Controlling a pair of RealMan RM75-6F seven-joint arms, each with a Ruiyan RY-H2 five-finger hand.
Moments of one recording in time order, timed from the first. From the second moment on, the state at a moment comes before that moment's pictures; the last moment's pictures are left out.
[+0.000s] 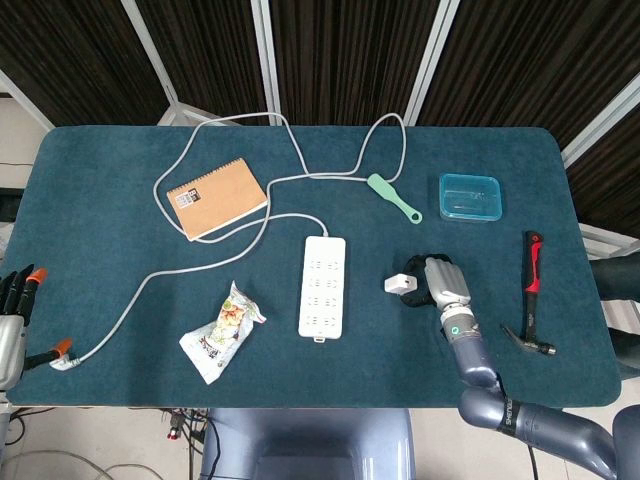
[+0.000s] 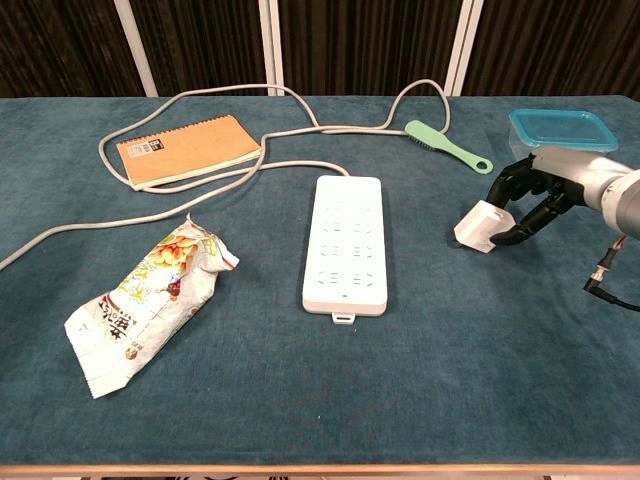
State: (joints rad) left arm -0.07 -1.16 -0.08 -1.68 1.43 1.52 0.17; right arm 0.67 -1.58 0.26 -1.41 -0.75 0.95 -0.19
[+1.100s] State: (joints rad) left arm -0.08 -1.16 -0.08 -1.68 1.42 1.51 0.18; right arm 0.69 -1.62 0.27 -1.34 -0.76 0.90 -0.19
